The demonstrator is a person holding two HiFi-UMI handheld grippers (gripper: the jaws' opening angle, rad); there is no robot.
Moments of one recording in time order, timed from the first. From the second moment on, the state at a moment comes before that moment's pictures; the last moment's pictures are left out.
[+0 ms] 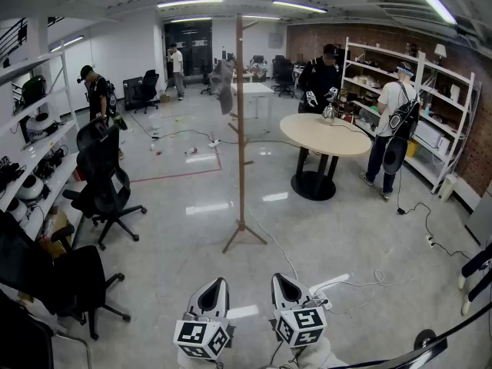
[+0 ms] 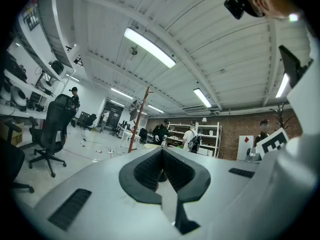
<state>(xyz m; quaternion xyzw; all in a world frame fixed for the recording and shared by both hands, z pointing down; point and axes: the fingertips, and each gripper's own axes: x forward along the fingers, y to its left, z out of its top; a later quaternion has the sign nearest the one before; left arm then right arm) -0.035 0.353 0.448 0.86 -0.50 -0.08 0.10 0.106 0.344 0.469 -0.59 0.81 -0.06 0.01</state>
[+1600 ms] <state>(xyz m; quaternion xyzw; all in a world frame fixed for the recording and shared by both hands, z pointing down) -0.039 0.162 0.446 0.87 -0.47 -0.08 0.10 0.080 0.159 0.472 -0.60 0.80 -0.07 0.01</state>
